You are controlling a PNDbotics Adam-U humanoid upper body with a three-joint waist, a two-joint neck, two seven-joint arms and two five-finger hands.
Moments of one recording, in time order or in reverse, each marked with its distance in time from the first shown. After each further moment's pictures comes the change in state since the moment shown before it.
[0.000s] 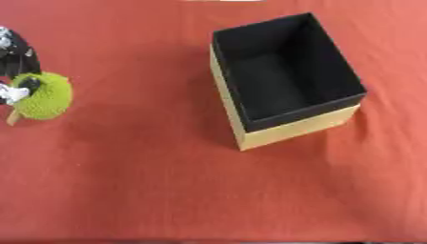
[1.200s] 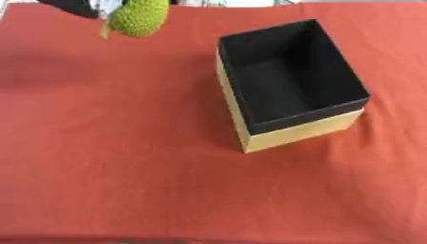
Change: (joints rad) left arm -0.350 -0.331 -0.037 -0.016 -0.088 -0.060 0.107; right arm -0.038 0.035 -0.013 0.000 -0.003 0.008 -0.011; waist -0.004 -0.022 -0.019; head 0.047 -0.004
